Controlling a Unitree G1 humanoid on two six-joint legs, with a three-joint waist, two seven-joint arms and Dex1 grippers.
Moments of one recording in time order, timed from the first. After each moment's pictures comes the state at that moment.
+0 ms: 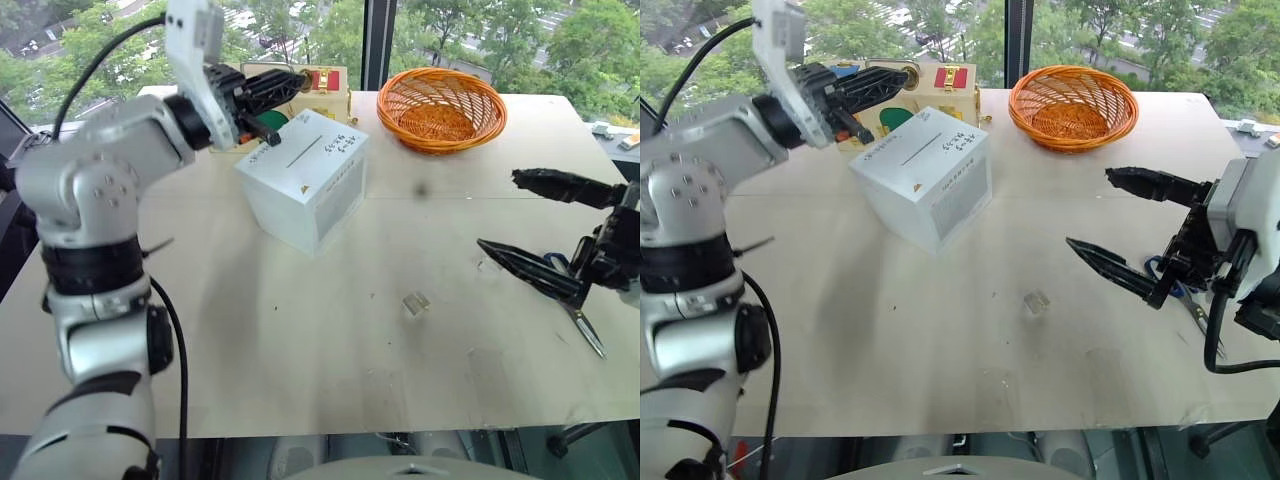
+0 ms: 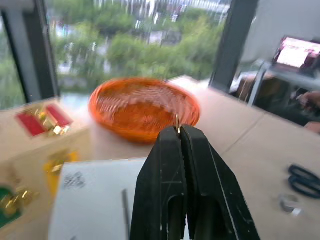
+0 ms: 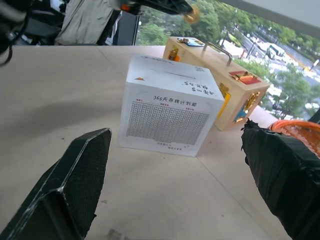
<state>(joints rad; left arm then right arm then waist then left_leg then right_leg) -1.09 0.73 0.09 0.07 -0.77 1.09 -0.55 -0.06 -0.95 -0.59 -0.85 1.02 0.68 0.65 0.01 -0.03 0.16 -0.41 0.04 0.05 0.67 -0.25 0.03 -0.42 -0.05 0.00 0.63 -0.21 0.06</state>
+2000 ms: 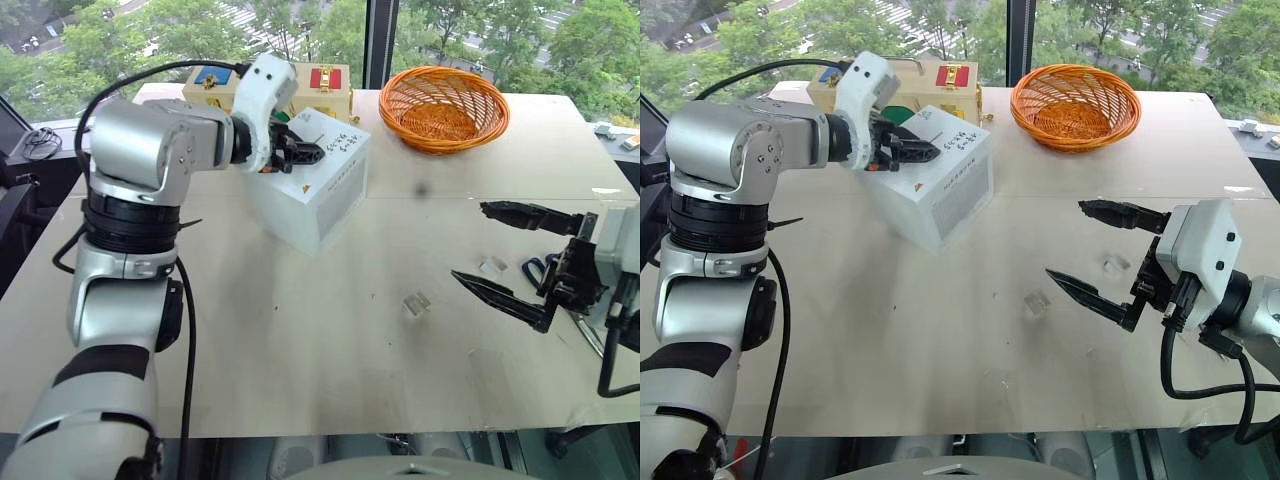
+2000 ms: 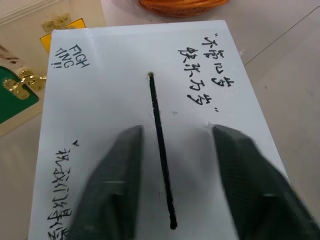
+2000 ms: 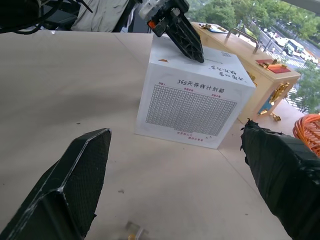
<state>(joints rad) -1.14 0.66 -0.08 0.11 -0.43 1.27 -0.64 0.04 -0.92 -0.46 -0.88 0.93 0.59 0.64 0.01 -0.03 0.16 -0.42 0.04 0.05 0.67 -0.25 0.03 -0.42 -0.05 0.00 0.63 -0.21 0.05</state>
